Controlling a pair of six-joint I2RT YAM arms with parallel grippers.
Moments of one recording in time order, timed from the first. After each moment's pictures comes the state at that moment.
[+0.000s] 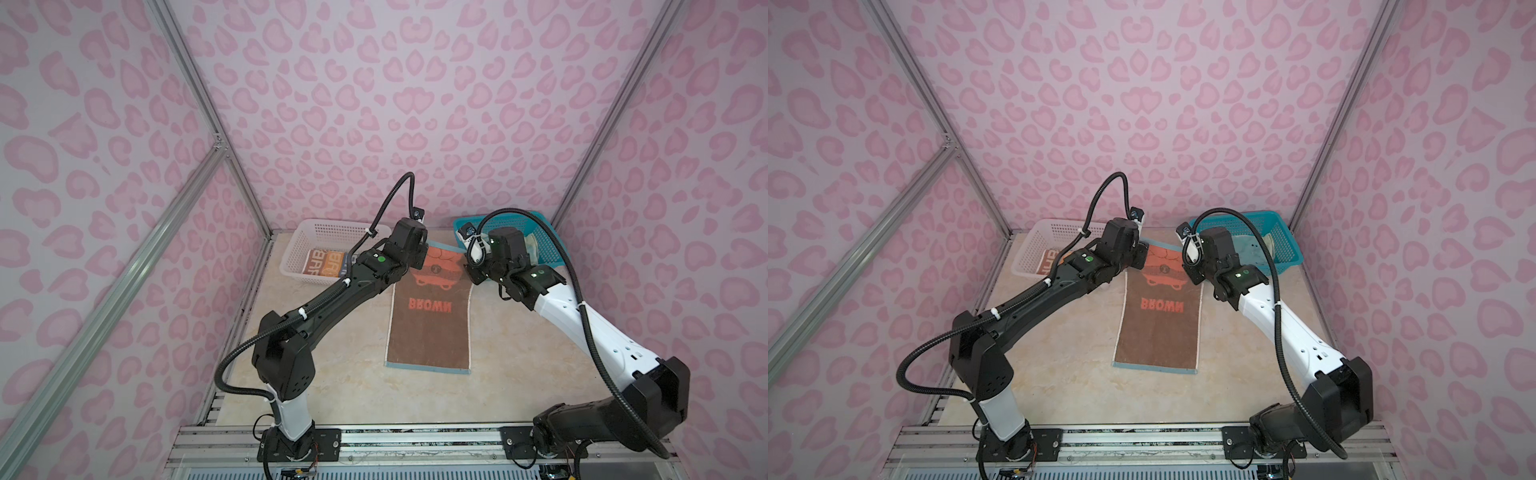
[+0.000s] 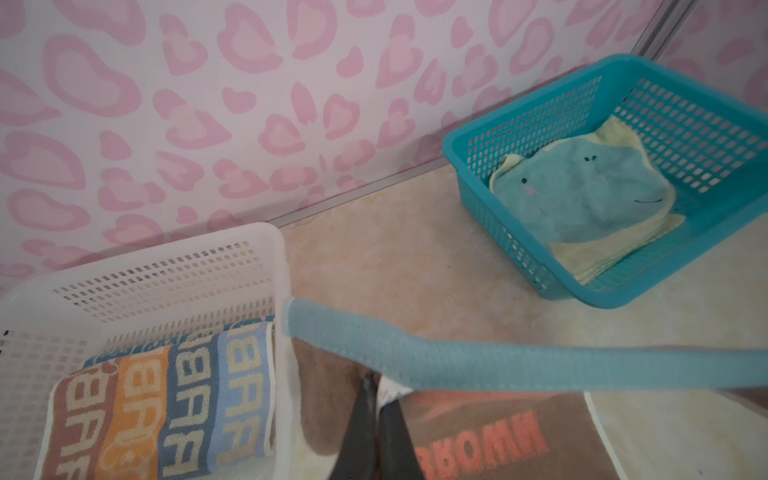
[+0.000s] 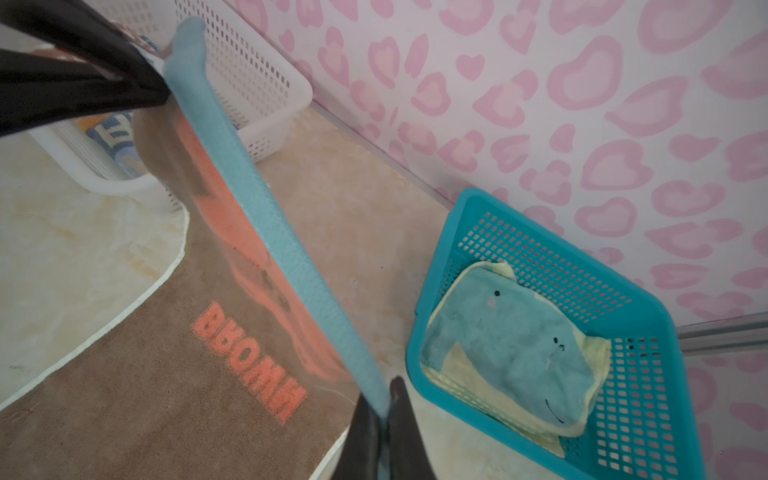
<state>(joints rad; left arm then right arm) -0.72 1.84 1.67 -0.44 -0.35 -0.09 0.48 1.44 1.26 -0.40 0.07 -0.31</state>
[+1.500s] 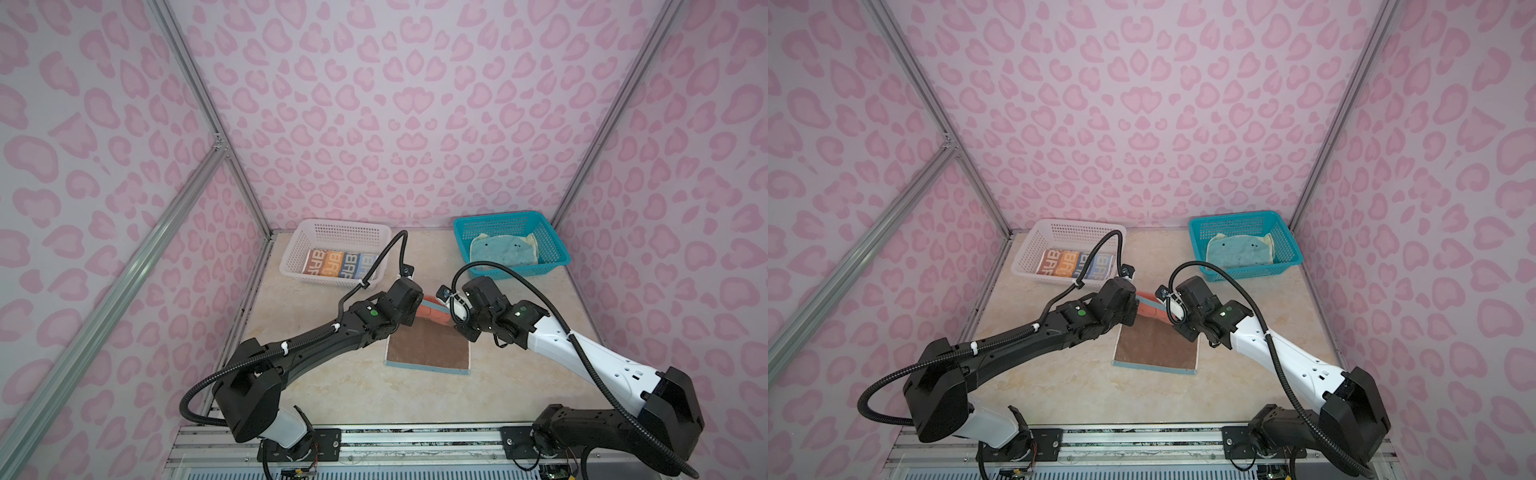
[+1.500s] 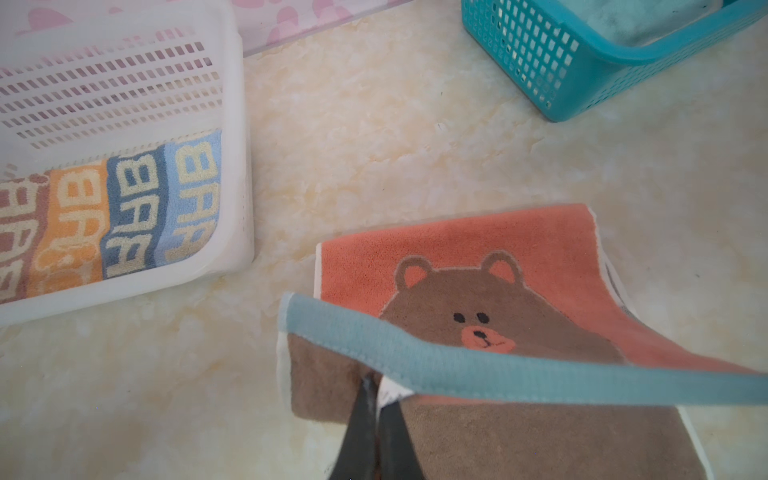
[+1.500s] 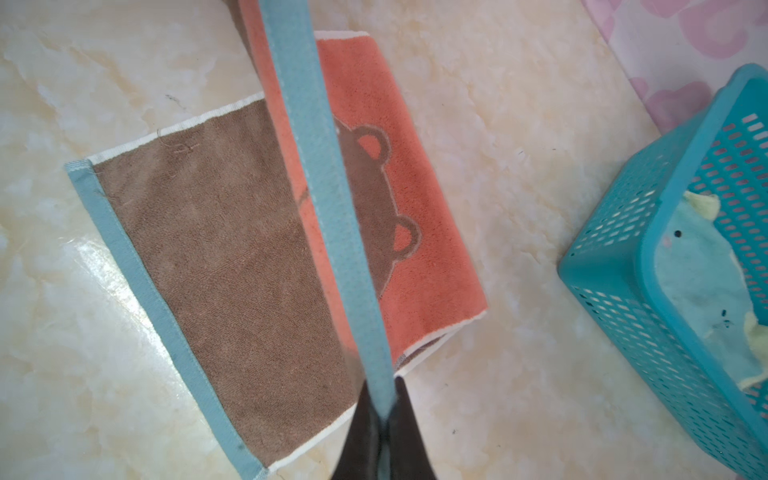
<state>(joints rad) -0.87 1.51 1.09 -0.39 -0.39 -0.31 0.73 1.26 0.97 -0.61 0.10 -0.35</state>
